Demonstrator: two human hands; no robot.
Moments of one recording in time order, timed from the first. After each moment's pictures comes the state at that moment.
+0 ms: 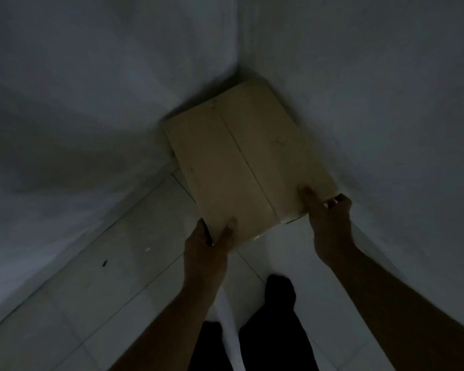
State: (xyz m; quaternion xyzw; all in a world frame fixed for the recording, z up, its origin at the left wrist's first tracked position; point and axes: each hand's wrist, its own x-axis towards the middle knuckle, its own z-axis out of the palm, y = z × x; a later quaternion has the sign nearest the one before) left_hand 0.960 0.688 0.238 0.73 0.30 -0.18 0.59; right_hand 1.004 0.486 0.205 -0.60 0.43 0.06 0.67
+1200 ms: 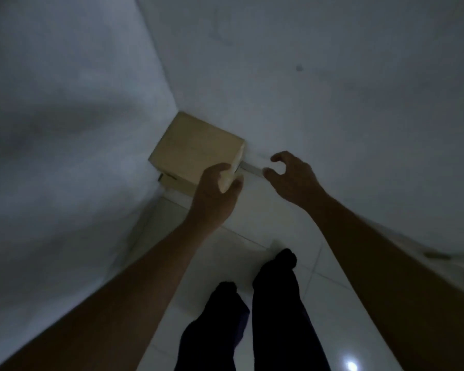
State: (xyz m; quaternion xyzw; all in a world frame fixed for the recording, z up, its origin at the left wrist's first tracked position) left_hand 0.919 0.668 0.531 0.85 -0.06 -0.25 0.47; right_hand 0.873 0.492 0.543 -0.88 0.28 0.08 0.38
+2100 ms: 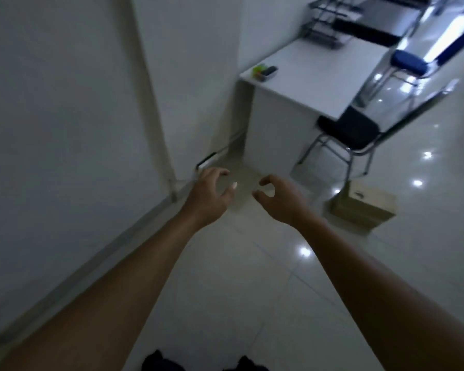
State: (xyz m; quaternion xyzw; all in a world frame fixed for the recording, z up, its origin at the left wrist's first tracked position) left_hand 0.247 0.447 0.784 0.50 -0.74 -0.32 0.30; right_hand 0.063 0.493 0.802 -0.60 0.75 -0.19 0.21
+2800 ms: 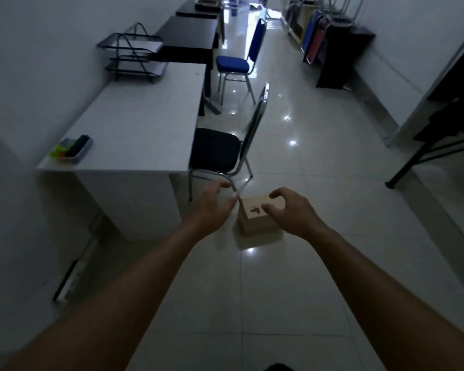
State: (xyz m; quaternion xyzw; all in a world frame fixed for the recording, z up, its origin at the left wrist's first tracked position) left_hand -0.237 0.268 0.799 0.24 -0.86 -0.41 0.20; right_hand -0.359 0.438 0.826 -0.32 0.89 -0.30 0.16
